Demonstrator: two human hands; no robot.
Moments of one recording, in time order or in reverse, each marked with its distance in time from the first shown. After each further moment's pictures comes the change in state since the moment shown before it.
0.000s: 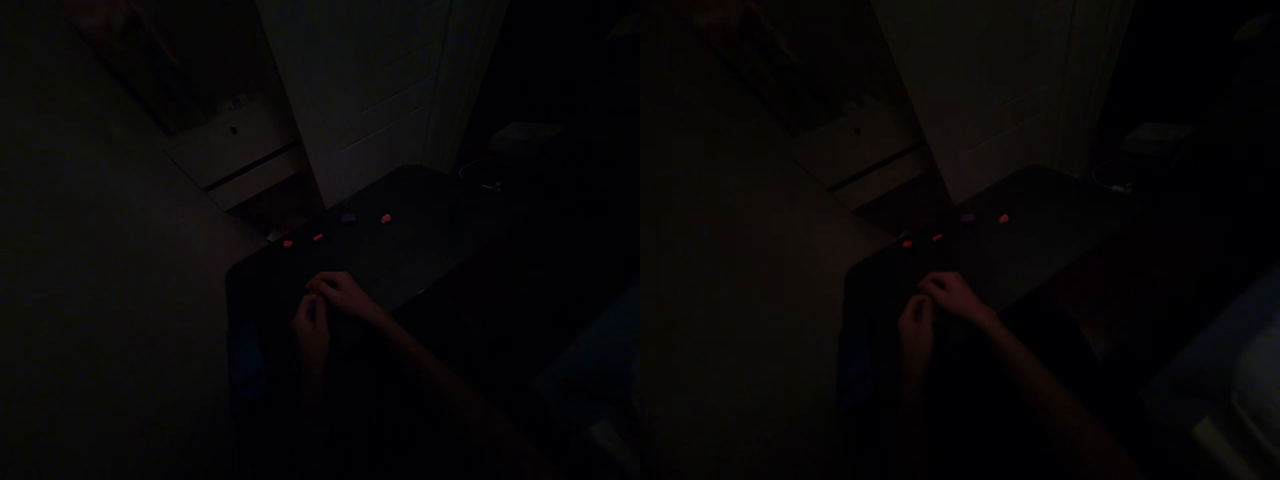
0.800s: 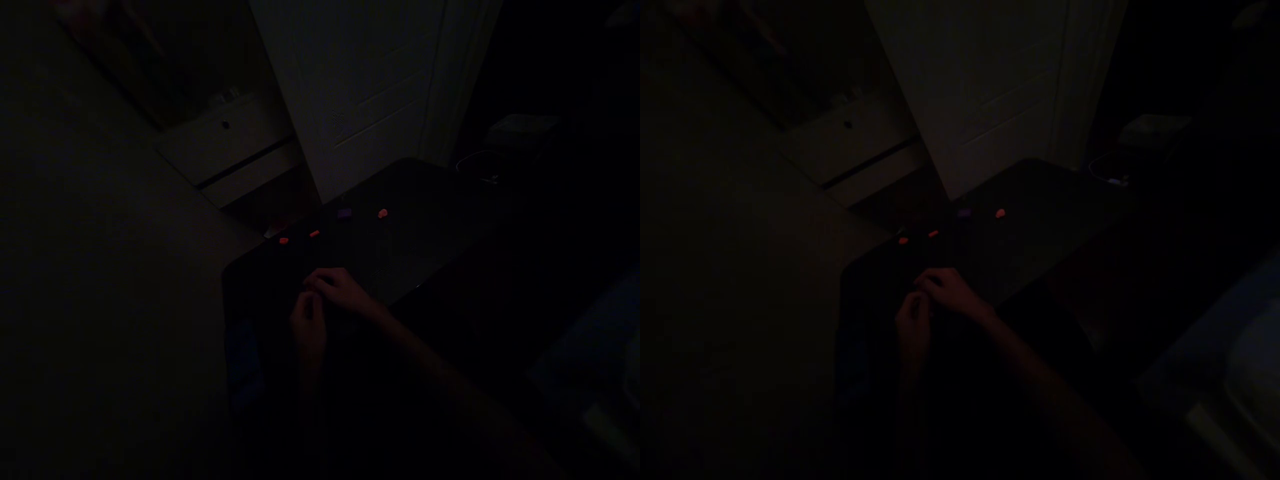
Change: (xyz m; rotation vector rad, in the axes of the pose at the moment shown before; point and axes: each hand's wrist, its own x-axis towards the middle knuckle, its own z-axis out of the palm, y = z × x) left_hand 0.000 0.003 0.001 -0.006 0.015 0.006; right_hand 0.001 0.001 -0.001 -0.011 0.008 -0.012
